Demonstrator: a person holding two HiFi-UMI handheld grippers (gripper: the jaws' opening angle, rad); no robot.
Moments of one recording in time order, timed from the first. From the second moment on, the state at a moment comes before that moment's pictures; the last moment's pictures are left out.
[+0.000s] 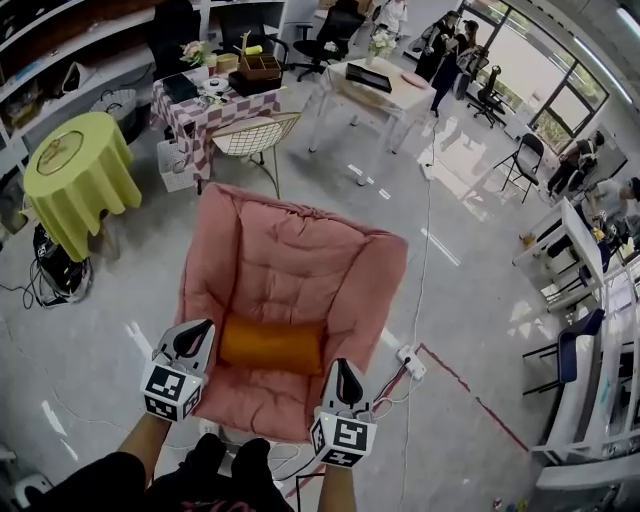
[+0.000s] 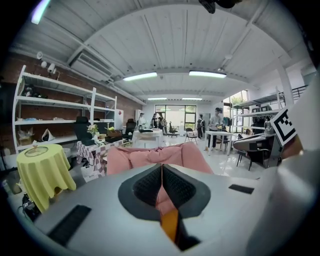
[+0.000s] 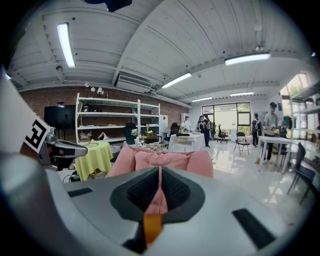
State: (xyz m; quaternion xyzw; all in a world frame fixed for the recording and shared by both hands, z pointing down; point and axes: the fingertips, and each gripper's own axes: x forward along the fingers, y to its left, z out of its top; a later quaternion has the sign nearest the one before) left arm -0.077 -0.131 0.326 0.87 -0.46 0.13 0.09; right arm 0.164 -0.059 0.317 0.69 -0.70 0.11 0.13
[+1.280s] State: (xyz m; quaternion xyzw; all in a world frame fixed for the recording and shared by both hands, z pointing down) left arm -0.069 -0.133 0.454 0.84 -0.47 0.19 0.18; right arm 0.160 -0.086 0.432 0.66 -0.71 0.19 0.16
